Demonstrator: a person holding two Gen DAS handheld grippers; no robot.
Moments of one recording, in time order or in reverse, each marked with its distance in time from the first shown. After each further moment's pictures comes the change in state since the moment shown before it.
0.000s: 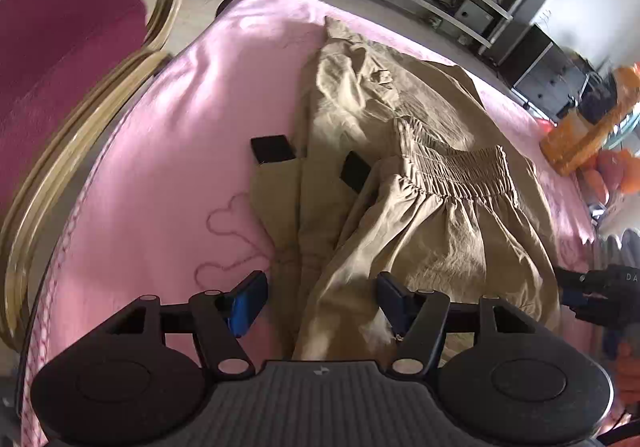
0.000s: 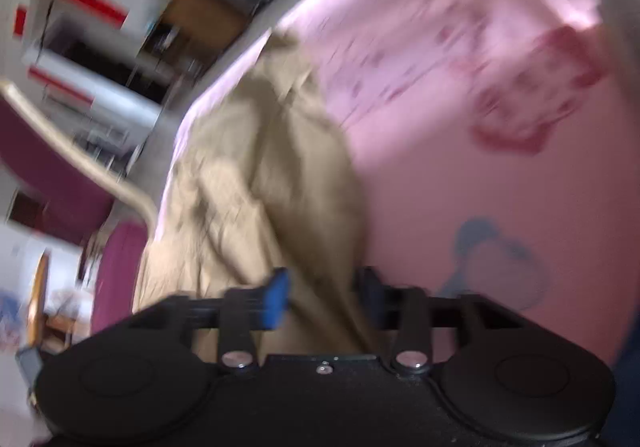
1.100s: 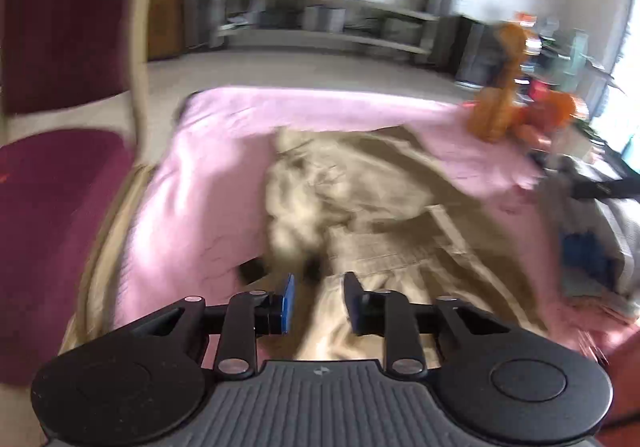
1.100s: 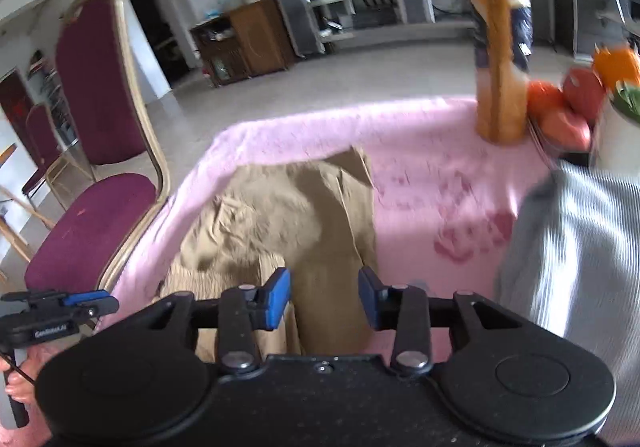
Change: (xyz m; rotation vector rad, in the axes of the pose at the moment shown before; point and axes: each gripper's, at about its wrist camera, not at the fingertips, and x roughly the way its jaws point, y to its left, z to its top) left arm -0.105 -0.068 -0.042 0.362 -0.150 -0.036; right arm -0.147 0.094 -0.054 -0.465 -0.245 -0.227
